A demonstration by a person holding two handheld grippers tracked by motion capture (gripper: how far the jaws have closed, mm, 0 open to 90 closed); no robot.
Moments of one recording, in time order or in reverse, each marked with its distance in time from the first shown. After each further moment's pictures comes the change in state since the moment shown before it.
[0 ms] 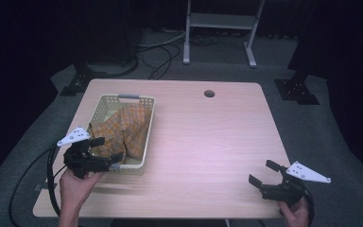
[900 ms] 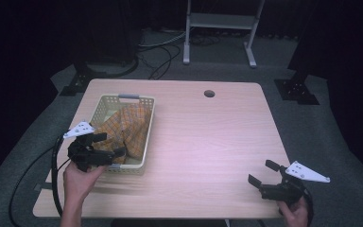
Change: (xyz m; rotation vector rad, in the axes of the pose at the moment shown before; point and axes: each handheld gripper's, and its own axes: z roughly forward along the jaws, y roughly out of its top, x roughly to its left) left arm 0.007 0.012 0.014 0.031 0.022 0.008; right arm 0.000 0.000 0.001 0.001 0.001 -0.001
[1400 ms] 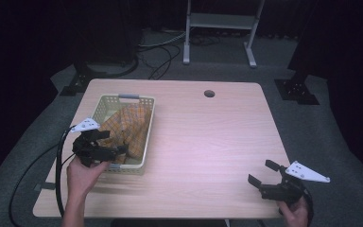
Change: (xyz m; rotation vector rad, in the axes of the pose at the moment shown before) left arm 0.004 0.006 0.013 0.038 0.000 -0.001; right arm 0.000 0.000 0.000 0.000 0.004 -0.004
